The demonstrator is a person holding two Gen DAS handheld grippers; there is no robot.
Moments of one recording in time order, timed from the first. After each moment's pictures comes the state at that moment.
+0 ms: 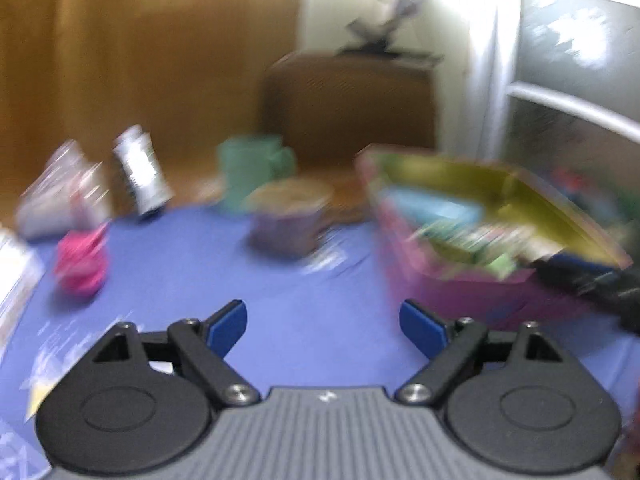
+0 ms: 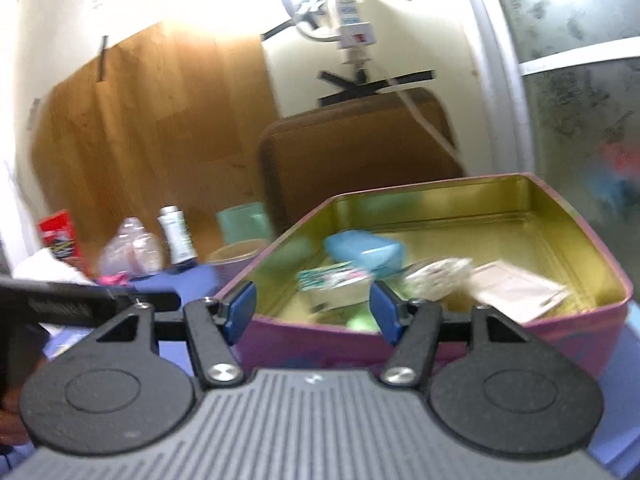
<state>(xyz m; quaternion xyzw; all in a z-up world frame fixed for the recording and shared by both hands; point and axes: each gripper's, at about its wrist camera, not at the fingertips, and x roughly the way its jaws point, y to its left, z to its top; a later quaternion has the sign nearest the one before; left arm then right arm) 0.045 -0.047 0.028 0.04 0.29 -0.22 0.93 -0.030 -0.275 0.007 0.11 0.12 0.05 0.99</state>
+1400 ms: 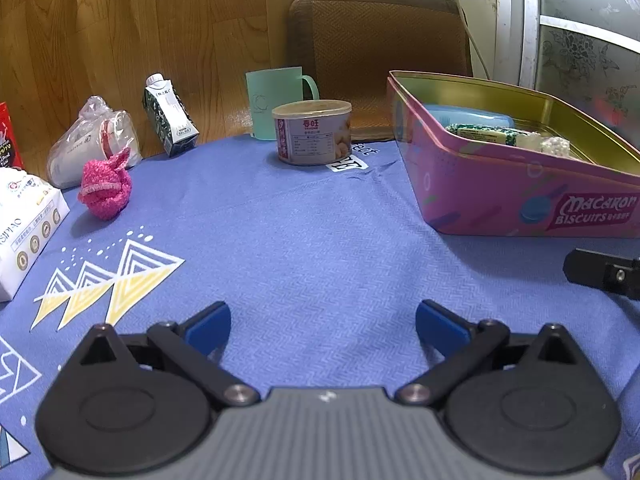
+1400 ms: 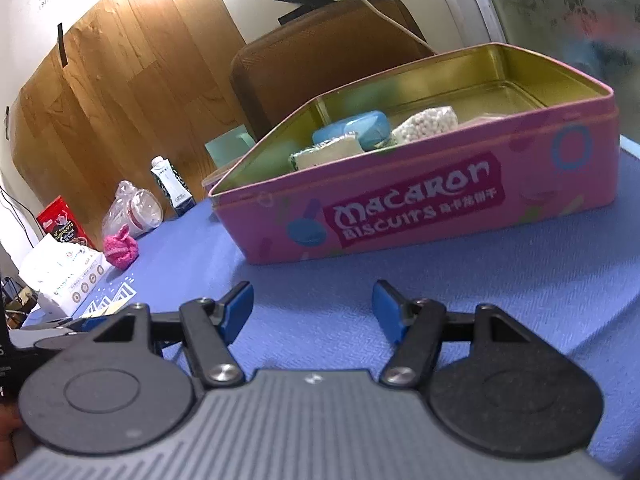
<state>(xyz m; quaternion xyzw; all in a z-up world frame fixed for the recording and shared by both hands) 0.015 -0.072 -0.013 0.09 0.33 -0.16 0.93 -0.043 -0.284 -0.051 0.22 0.22 0.02 0.95</state>
